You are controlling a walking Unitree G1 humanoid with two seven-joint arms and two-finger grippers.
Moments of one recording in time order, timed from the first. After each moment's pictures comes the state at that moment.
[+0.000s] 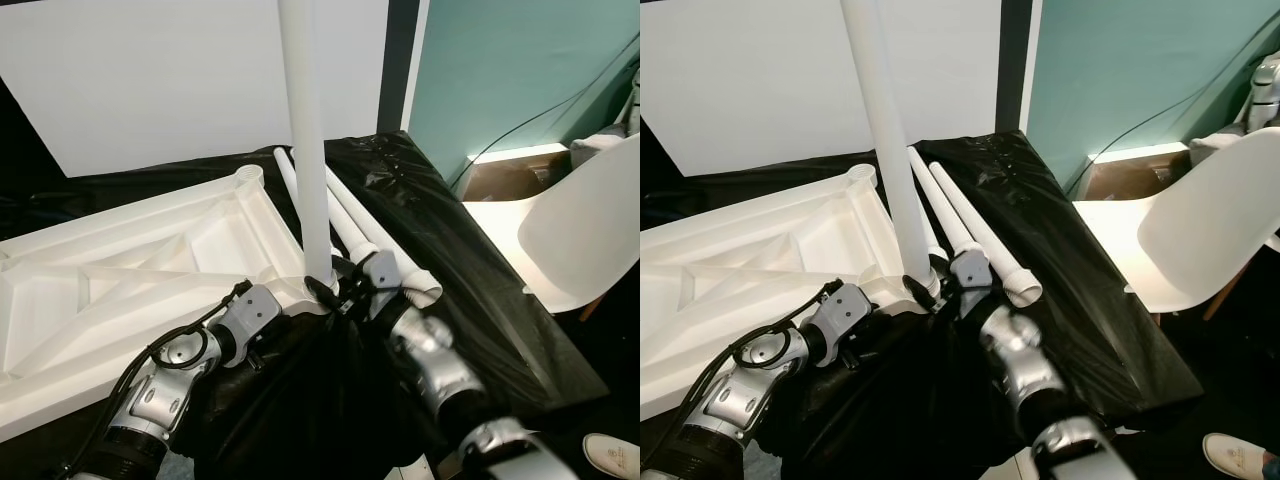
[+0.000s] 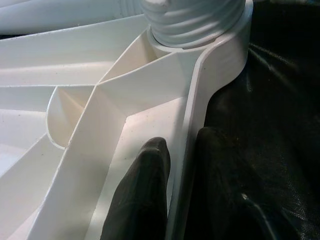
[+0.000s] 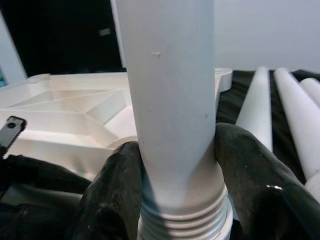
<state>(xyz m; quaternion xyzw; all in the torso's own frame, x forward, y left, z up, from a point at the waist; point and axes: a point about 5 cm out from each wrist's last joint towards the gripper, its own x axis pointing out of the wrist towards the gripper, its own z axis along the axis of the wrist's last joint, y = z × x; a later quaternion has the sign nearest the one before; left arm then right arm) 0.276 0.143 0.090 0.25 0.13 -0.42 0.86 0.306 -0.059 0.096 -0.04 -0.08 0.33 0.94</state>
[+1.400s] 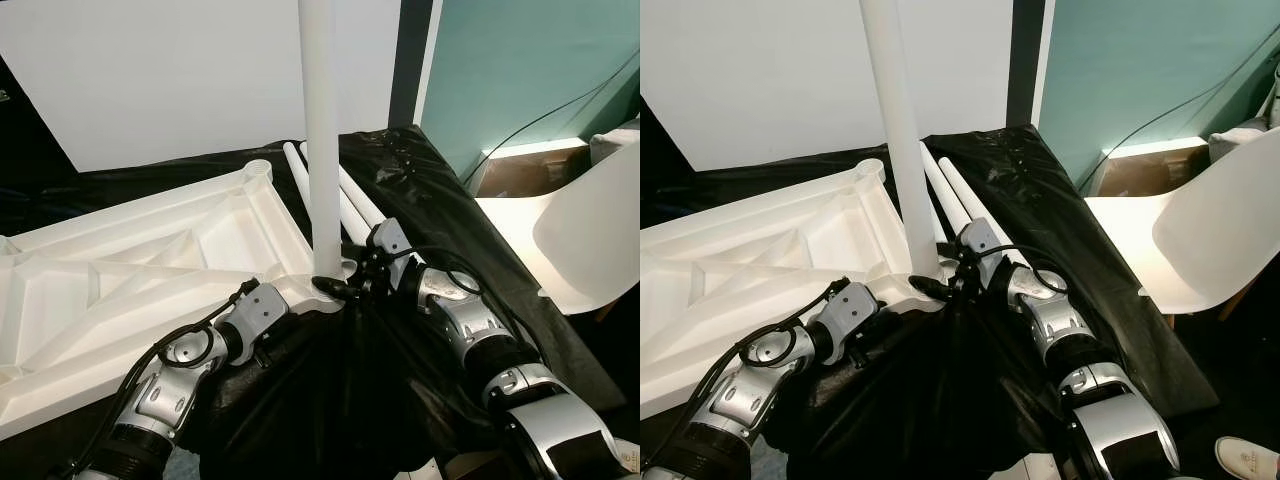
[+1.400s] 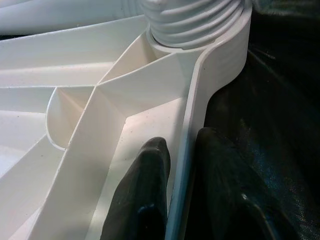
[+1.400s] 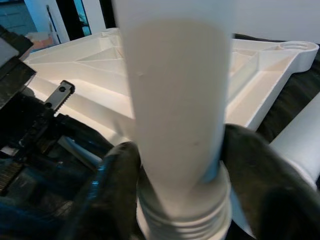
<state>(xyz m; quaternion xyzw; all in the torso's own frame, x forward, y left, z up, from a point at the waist) 0.276 0.137 0.093 0.25 0.12 -0.43 0.86 0.338 -0.086 0.128 -0.10 -0.03 0.52 0.85</state>
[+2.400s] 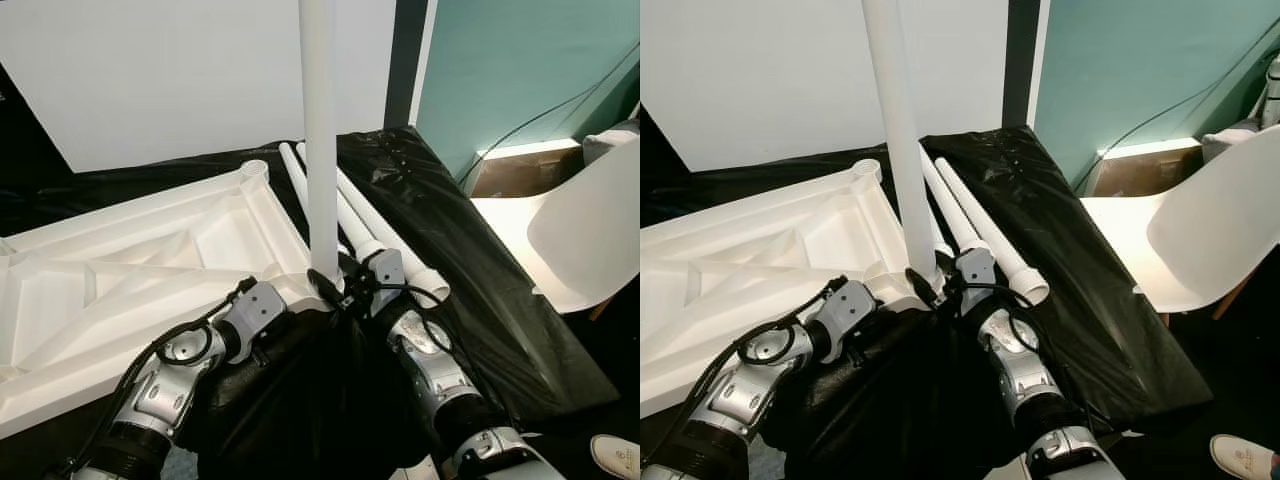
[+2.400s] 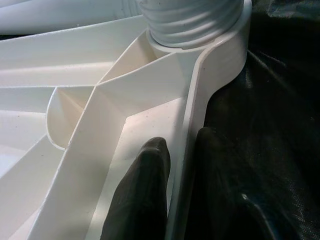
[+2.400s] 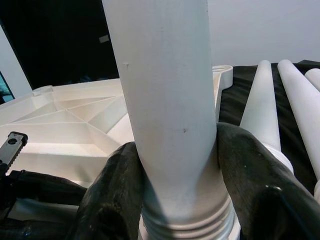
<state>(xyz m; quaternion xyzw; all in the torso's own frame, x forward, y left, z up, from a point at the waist) 0.277 0.140 0.091 0.25 0.13 -0.42 0.86 0.310 -0.065 0.102 0.00 -0.07 0.32 0.94</state>
